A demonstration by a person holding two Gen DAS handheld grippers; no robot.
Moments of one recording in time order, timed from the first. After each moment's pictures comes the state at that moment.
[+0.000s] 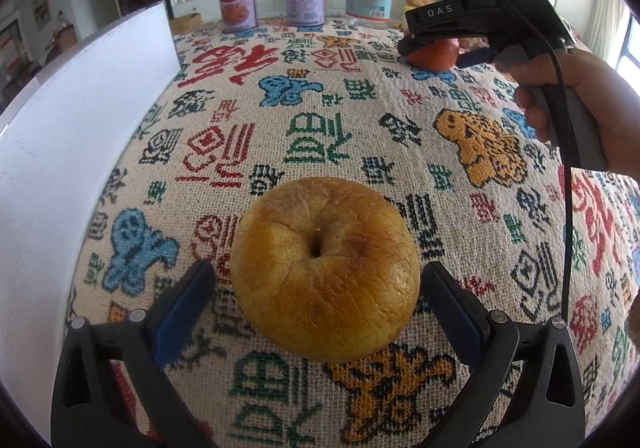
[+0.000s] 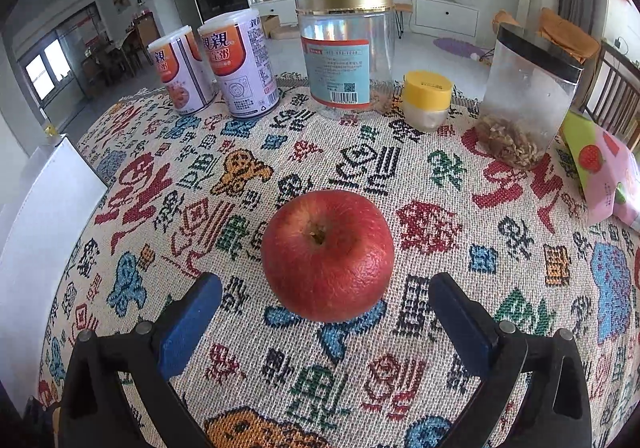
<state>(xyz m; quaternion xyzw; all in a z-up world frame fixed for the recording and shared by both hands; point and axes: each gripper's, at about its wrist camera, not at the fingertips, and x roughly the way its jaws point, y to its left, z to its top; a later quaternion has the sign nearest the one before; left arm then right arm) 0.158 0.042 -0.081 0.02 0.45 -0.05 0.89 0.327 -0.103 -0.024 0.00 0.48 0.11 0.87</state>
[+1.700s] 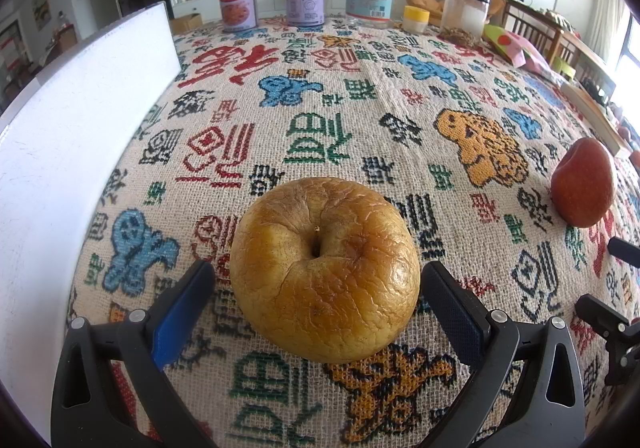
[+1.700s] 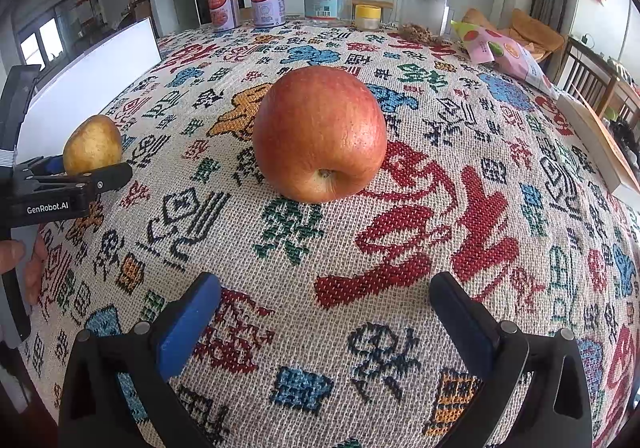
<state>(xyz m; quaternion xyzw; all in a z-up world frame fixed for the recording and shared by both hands) 0.159 0.041 -0.082 0.02 0.45 -0.05 0.89 0.050 -0.153 -0.049 -0.05 0.46 0.07 0.88</state>
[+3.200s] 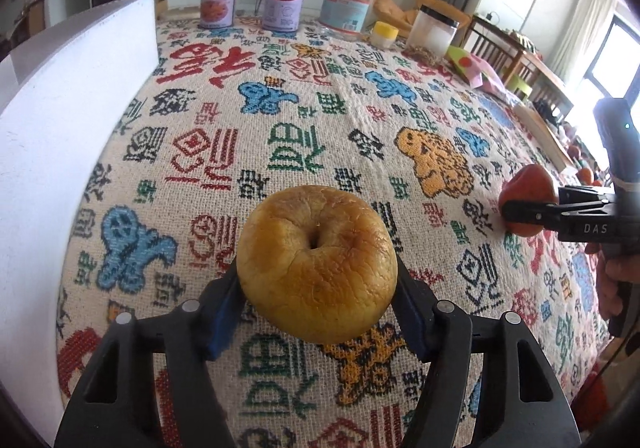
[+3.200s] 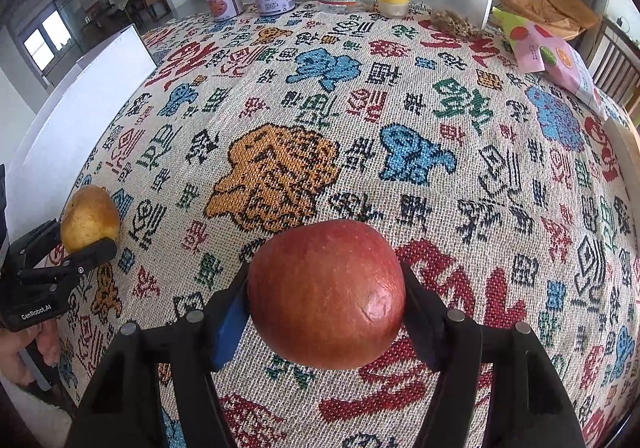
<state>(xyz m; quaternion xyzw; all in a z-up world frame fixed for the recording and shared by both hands) 0.146 0.072 -0.057 -0.05 0.45 -0.14 0.88 0.140 -0.149 -0.020 -0.02 0.54 0.11 0.83</state>
